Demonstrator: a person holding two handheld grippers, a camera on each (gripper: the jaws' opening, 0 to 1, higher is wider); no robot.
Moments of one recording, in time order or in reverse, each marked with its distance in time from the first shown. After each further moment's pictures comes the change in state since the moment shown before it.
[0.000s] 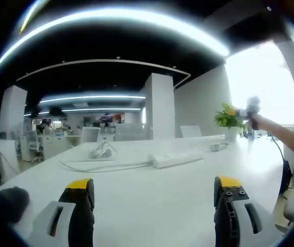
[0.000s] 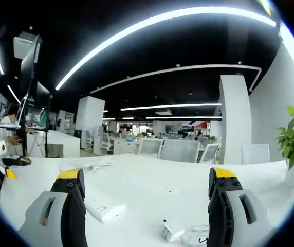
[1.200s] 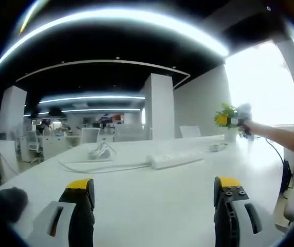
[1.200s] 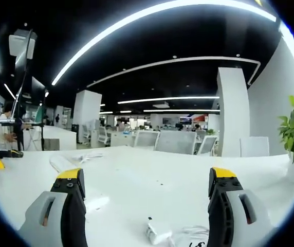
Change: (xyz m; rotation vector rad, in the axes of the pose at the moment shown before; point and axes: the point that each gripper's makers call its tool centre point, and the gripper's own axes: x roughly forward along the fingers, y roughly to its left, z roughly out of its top) left arm 0.002 -0.004 0.001 0.005 -0.003 -0.002; right arm 0.026 -0.035 -0.040 0.013 0.050 -0.009
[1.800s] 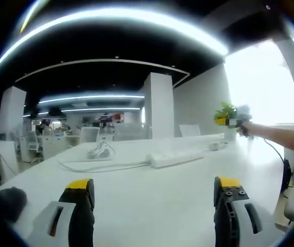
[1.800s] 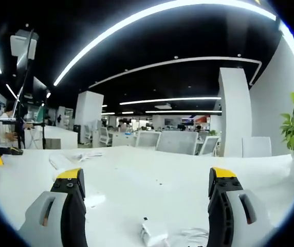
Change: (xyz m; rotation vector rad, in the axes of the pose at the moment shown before) left arm 0.002 0.000 -0.003 0.005 0.009 -0.001; right arm 0.008 -0.007 -0.011 -0.006 -0.003 0.019
